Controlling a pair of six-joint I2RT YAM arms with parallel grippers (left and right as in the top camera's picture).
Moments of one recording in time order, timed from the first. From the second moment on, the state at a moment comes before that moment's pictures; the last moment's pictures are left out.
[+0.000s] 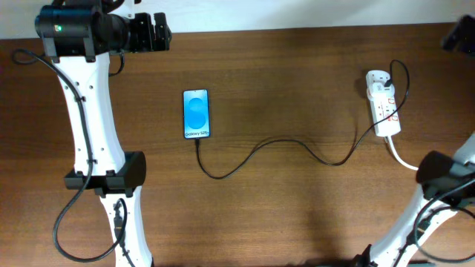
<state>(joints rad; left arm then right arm) -0.04 2.36 3.13 -1.69 0.21 -0.08 -0.47 2.22 2.87 -1.62 -0.20 0.04</state>
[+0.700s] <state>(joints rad) -0.04 2.36 3.13 -1.69 0.21 -0.08 0.04 1.29 1.90 -1.43 -0.05 0.07</state>
